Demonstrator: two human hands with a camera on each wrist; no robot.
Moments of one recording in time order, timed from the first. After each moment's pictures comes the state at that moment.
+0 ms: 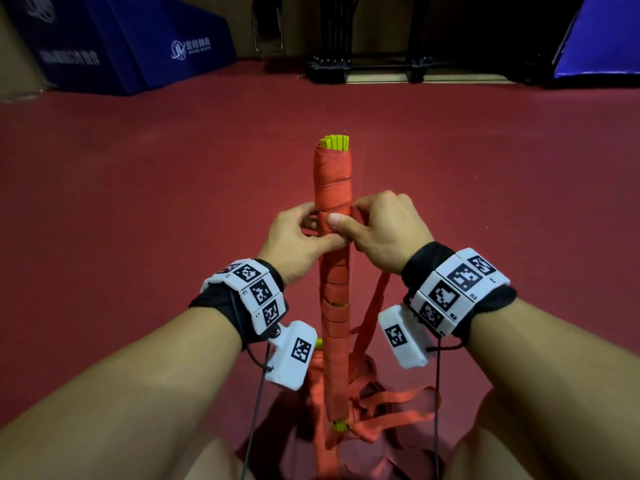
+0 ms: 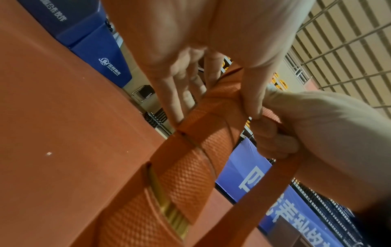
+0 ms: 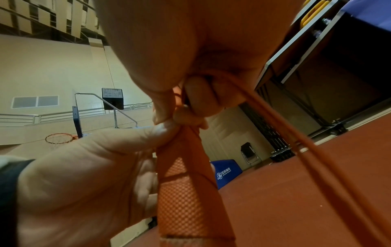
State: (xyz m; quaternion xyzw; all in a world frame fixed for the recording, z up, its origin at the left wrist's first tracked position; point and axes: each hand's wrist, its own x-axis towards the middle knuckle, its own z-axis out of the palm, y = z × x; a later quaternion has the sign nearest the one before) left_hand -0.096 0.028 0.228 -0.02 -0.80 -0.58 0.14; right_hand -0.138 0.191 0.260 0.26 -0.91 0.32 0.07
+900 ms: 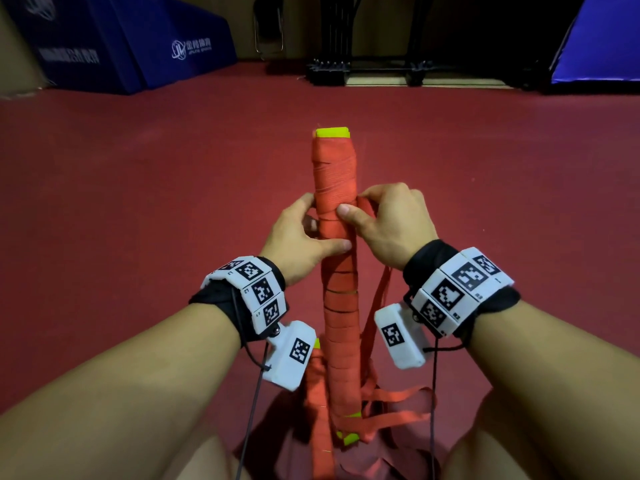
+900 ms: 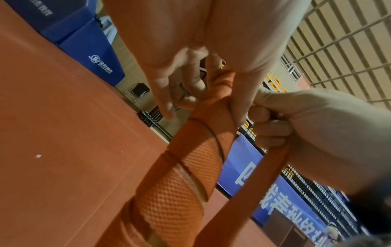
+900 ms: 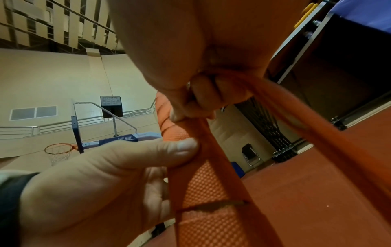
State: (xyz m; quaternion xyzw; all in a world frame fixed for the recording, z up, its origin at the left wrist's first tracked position) left_hand -0.092 0.034 0.233 0.00 -0.82 -0.56 0.12; right_hand -0.134 0.196 0.266 0.22 -0.90 0.35 0.12
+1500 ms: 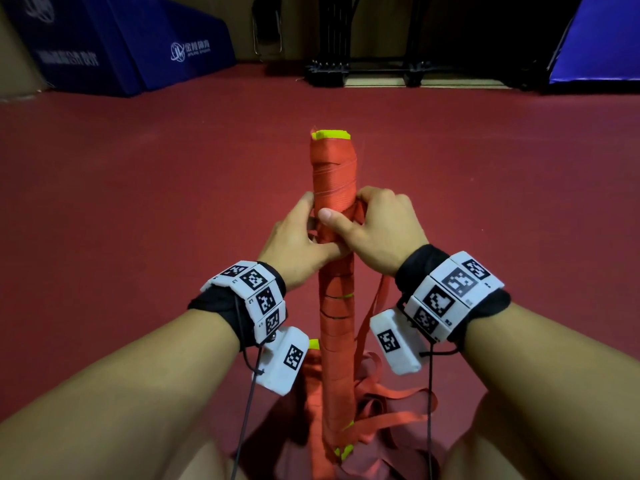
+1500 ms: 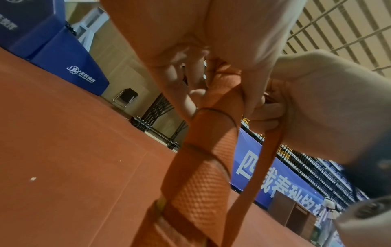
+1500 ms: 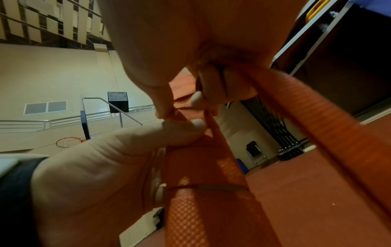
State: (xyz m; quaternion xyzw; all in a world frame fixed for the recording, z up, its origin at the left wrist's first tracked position) left_hand -0.087 0.036 0.233 -0.03 -0.84 -0.53 0.12; right_hand -0.120 0.189 0.269 0.23 -0.91 0.34 0.12
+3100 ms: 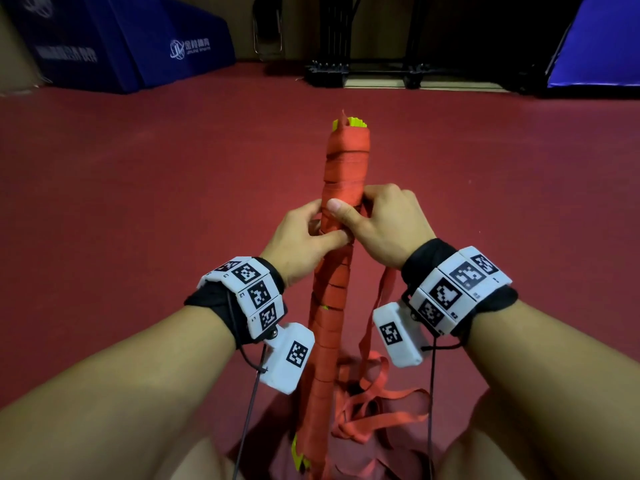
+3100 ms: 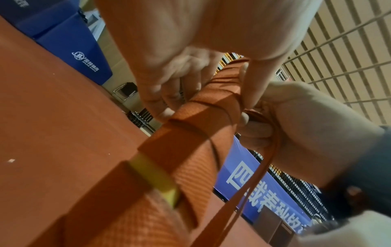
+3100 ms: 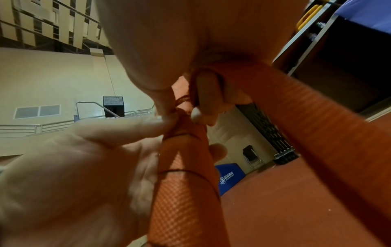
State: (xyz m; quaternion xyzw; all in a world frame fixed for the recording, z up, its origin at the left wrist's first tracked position) left_hand -0.086 0.046 0.241 -0.04 -0.80 -0.60 0.09; right_hand -0.130 0.198 0.272 0.26 -0.90 0.32 0.11
